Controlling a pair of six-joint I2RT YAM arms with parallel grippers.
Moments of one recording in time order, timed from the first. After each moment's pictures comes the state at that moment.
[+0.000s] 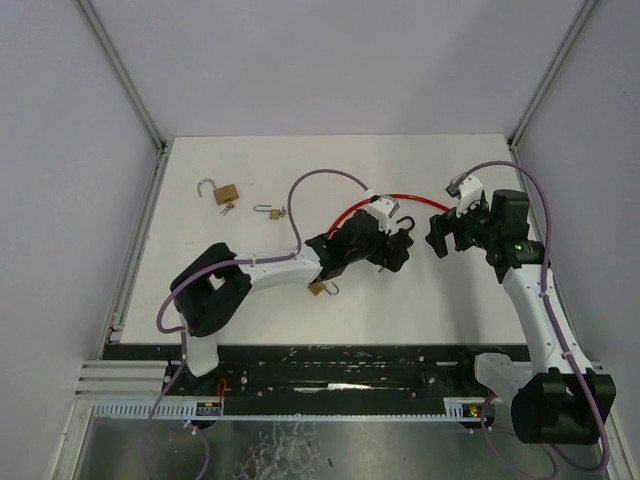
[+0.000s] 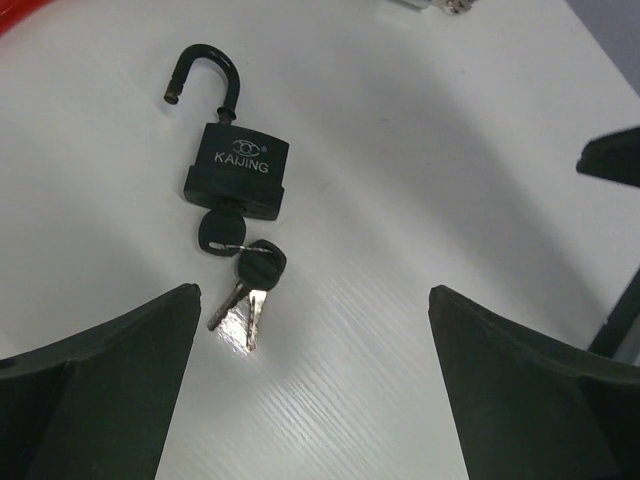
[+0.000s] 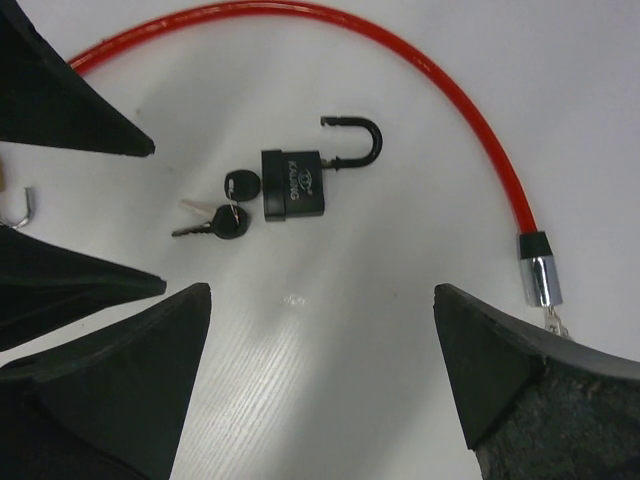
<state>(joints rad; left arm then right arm) -0.94 1.83 1.16 0.23 -0.02 -0.39 -0.01 1.02 0.86 -0.45 -0.48 -0.36</state>
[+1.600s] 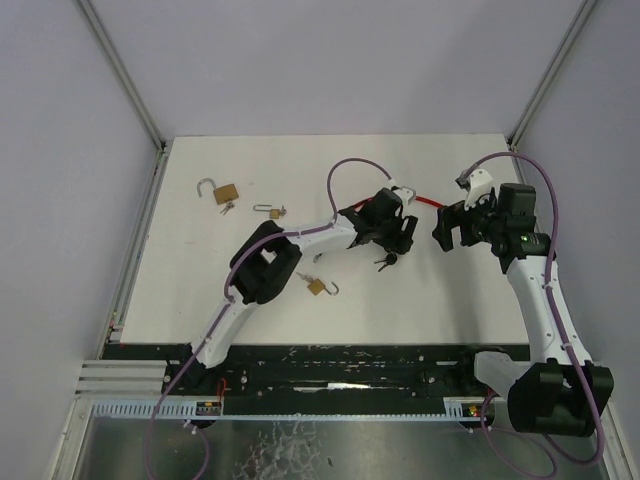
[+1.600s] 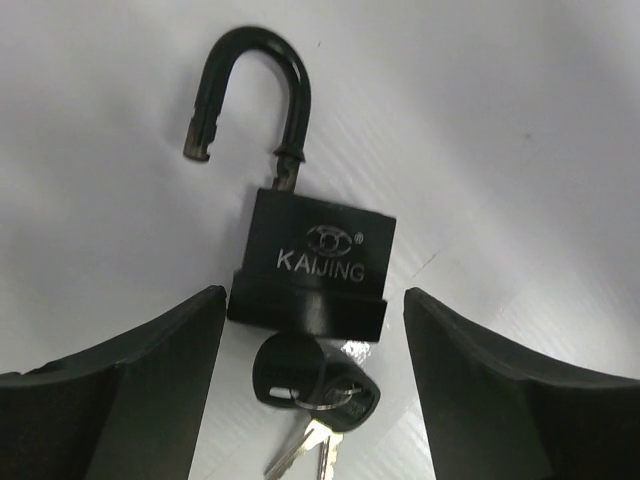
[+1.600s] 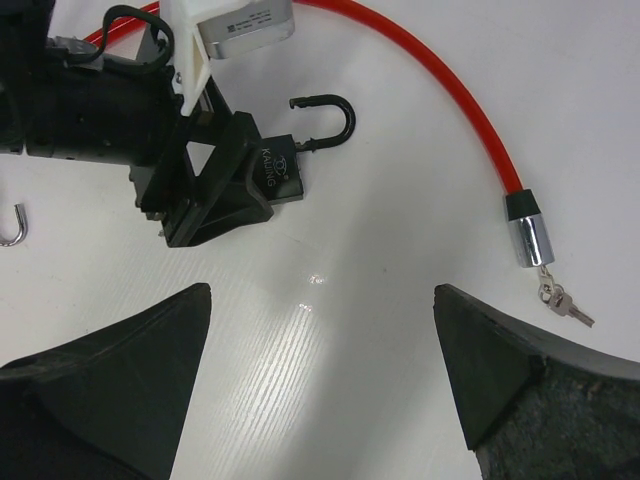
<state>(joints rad) -0.83 2.33 1.77 -0.19 0.12 -0.34 -0.07 1.09 0.93 -0.54 -0.44 -0.31</state>
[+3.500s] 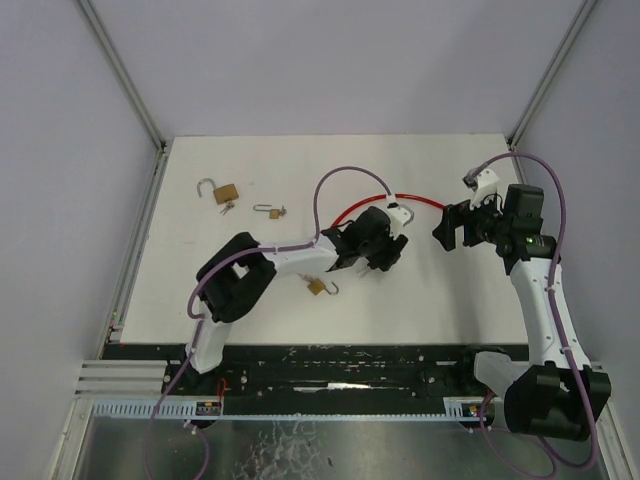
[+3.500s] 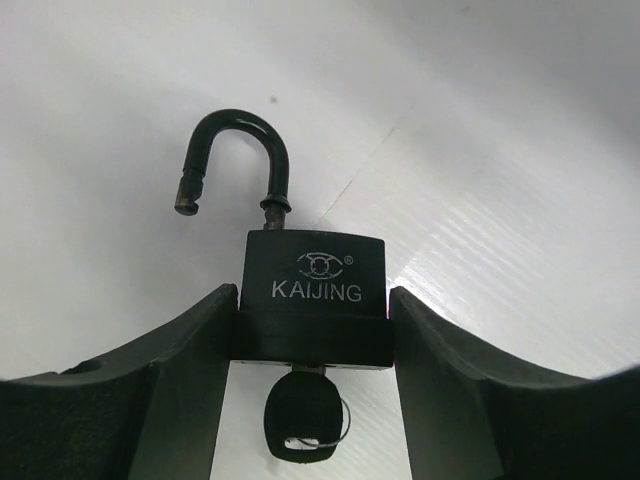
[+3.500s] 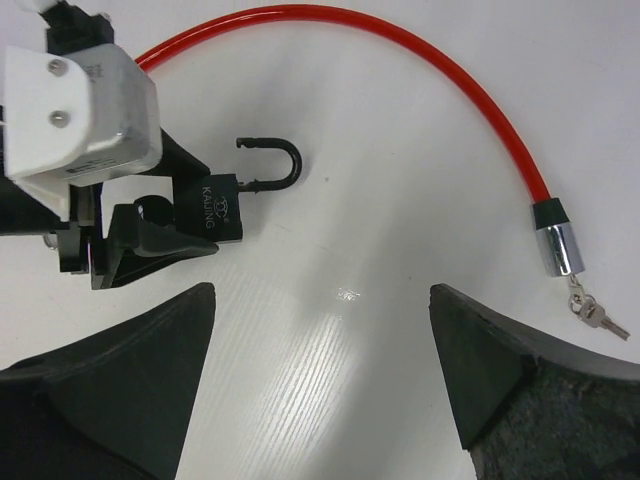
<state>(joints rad) -0.90 2.07 1.41 -0.01 0.02 -0.13 -0.12 1.08 0.93 -0.54 -0.53 -0.28</state>
